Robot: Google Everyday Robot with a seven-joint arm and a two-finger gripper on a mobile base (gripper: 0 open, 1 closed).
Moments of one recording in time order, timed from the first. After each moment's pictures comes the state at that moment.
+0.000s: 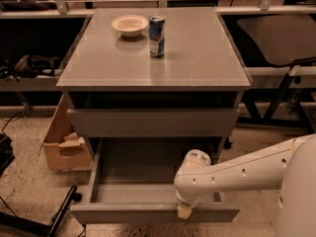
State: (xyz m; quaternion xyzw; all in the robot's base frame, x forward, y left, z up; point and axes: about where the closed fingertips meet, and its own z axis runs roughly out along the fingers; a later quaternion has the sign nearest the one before) arm 0.445 -0.108 0.421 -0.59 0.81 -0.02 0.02
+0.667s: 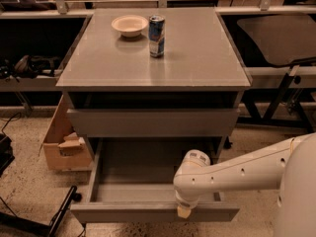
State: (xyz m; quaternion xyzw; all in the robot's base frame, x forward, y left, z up) arm 0.445 -0.108 0.421 -0.59 0.81 -0.02 0.02
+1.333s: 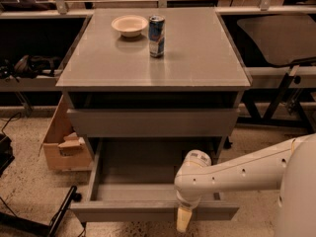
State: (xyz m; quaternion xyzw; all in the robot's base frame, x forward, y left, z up) arm 0.445 -0.108 0.421 -0.59 0.81 -0.02 0.02
